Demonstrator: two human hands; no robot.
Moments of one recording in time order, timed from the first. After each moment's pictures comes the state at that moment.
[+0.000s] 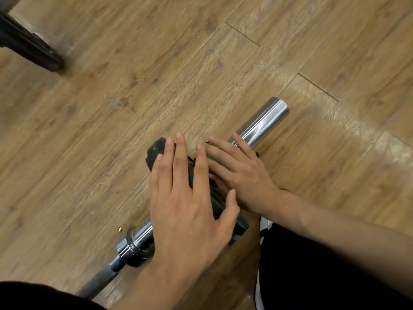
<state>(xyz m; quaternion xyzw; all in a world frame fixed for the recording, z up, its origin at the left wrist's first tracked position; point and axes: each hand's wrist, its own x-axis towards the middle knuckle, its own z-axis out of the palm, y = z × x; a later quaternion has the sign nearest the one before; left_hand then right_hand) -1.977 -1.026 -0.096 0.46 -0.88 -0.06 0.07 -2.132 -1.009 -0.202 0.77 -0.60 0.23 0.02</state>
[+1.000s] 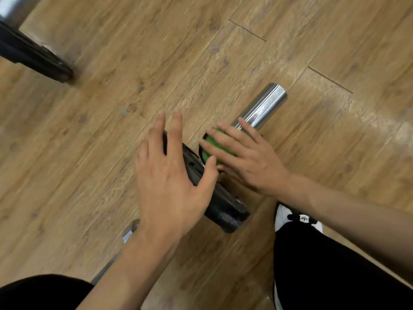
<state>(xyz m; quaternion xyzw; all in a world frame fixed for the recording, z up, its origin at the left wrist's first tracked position) -1.966 -1.088 -0.091 0.50 -0.84 -0.16 0.12 -2.145 -1.036 -0.209 0.79 -0.59 0.18 0.06</state>
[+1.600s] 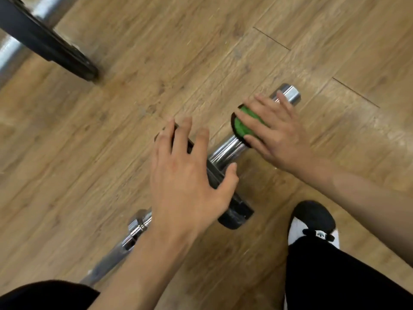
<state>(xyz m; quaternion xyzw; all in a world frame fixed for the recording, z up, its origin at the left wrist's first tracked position) -1.963 -1.103 -0.090 0.50 -0.86 -0.11 0.06 -2.190 -1.080 -0.217 0.74 -0.62 0.25 0.09</state>
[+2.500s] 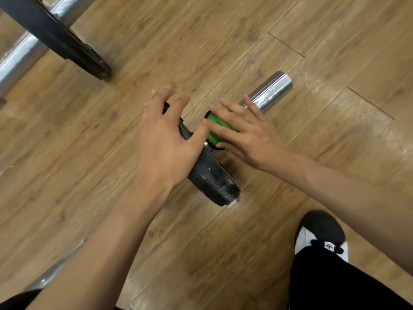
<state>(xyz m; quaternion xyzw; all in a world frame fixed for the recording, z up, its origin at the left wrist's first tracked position) -1.953 -1.179 -0.090 0.55 -0.79 -0.22 0.12 -2.142 -1.129 -0.217 0.79 -0.55 0.27 0.05</state>
